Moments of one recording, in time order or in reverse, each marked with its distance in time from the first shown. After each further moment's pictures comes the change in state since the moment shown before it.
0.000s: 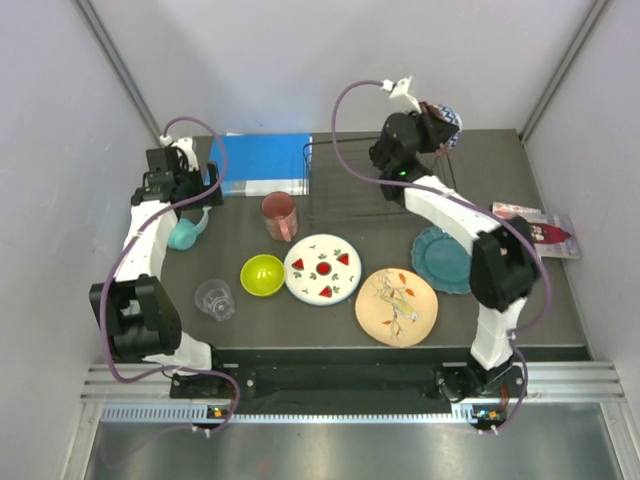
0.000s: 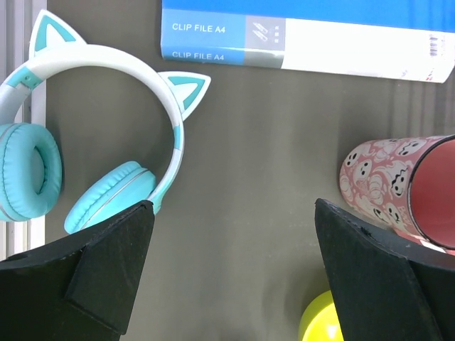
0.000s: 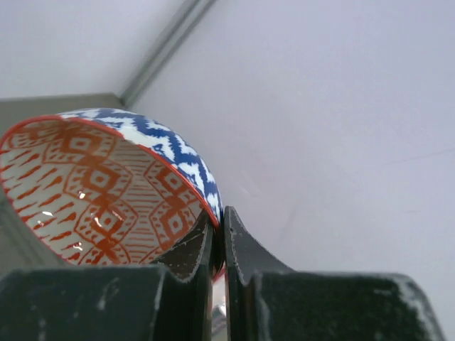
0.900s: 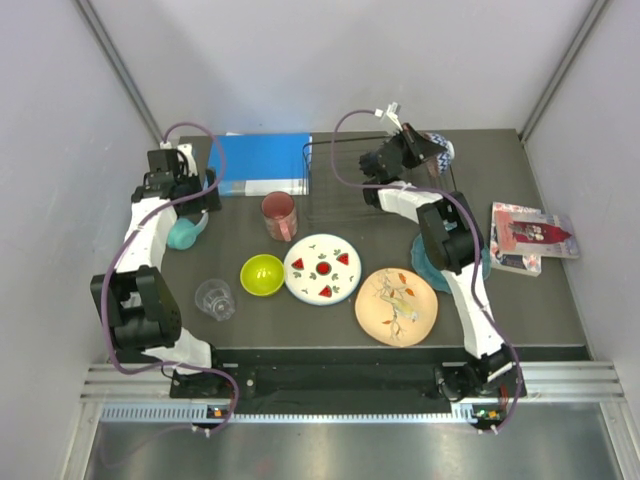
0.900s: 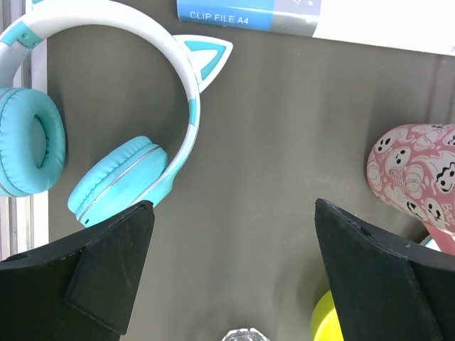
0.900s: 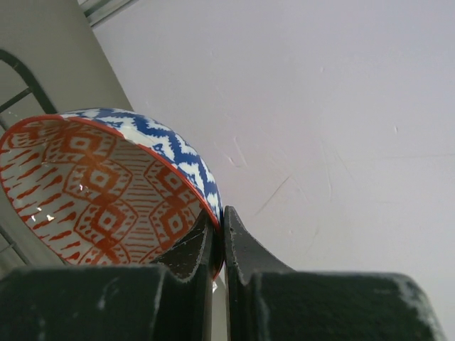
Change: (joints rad) left arm 0.017 0.045 0.005 -0.059 -0.039 0.003; right arm -0.067 0.584 0.190 0.998 0.134 -0.998
